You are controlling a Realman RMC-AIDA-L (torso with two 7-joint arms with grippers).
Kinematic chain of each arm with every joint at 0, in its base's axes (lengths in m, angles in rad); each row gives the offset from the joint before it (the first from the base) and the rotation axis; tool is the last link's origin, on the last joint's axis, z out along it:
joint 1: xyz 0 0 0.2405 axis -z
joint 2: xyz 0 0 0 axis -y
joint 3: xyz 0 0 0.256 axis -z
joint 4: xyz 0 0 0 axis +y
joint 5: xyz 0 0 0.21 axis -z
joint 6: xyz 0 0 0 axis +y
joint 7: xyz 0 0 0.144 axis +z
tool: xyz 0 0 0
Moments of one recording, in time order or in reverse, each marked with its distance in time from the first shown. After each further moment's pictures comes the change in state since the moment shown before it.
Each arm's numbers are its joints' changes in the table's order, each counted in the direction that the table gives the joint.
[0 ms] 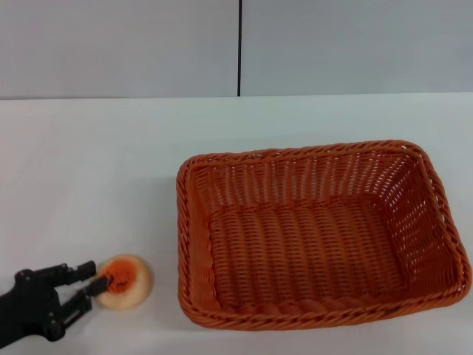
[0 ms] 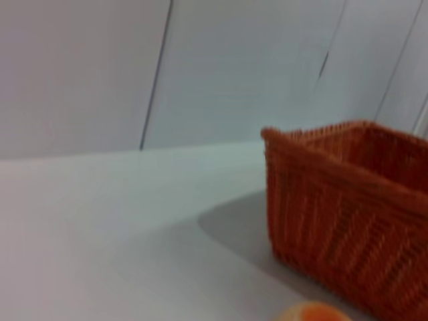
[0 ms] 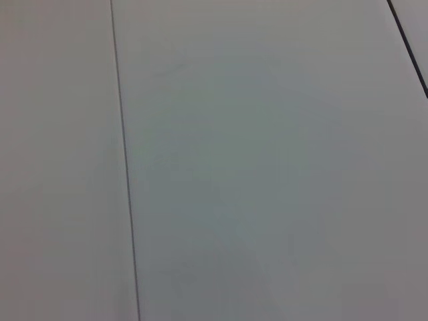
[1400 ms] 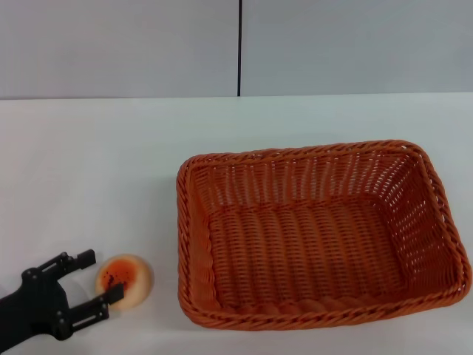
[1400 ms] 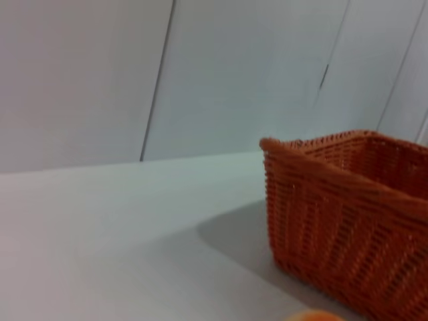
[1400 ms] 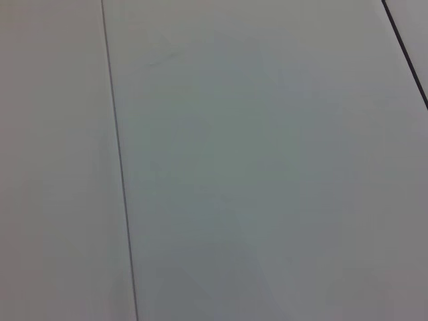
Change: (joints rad) left arm 0.023 0.001 0.124 -0.054 -0.075 0.008 0.072; right arm 0.002 0.002 -0.002 0.038 0.015 0.006 -0.016
